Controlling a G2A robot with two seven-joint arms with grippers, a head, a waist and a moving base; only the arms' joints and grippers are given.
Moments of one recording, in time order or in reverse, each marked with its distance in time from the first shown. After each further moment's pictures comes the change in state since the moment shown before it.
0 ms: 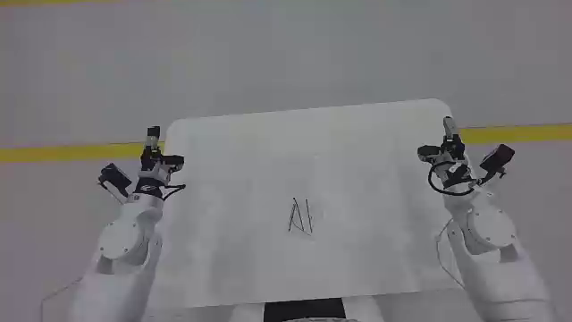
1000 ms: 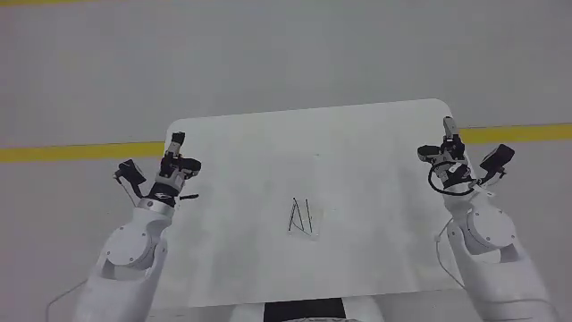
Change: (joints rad) left arm 0.039 0.009 0.024 -0.030 0.142 -0.060 -0.177; right arm 0.000 0.000 0.000 0.000 0.000 0.000 0.000
